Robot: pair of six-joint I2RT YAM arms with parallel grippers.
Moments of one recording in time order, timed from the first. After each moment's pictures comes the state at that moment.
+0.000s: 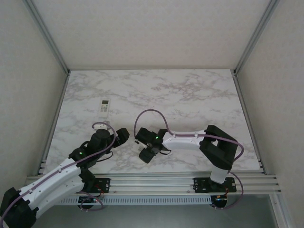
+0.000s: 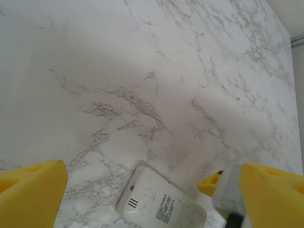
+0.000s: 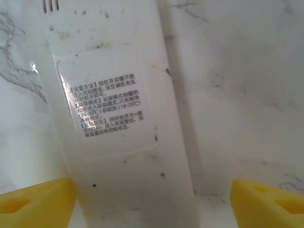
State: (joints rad) left arm -0.62 0.69 0.35 -0.28 -0.13 -1.01; right arm 1.15 1.78 1.05 -0.55 0.05 0.14
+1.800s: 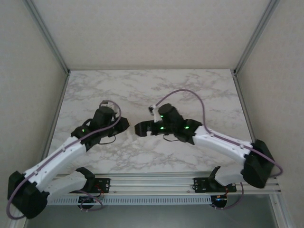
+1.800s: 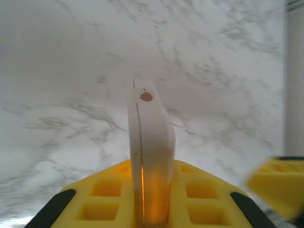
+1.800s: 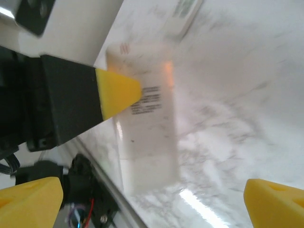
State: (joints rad) left arm -0.53 1.06 0.84 -0.54 0.06 -0.86; right arm 0.90 1.29 0.95 -0.24 -0.25 0.66
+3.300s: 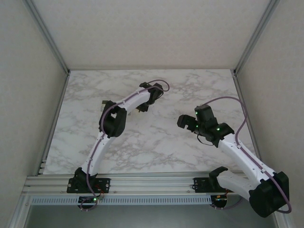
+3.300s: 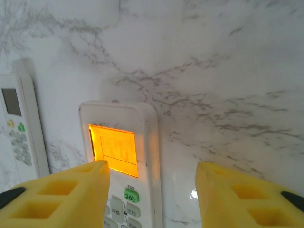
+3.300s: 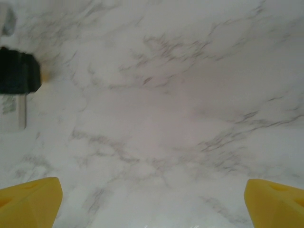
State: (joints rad) left arm -0.59 2.52 2.22 -1.28 -0.61 -0.48; right arm 0.45 1.02 0.78 -0.62 0.02 0.68
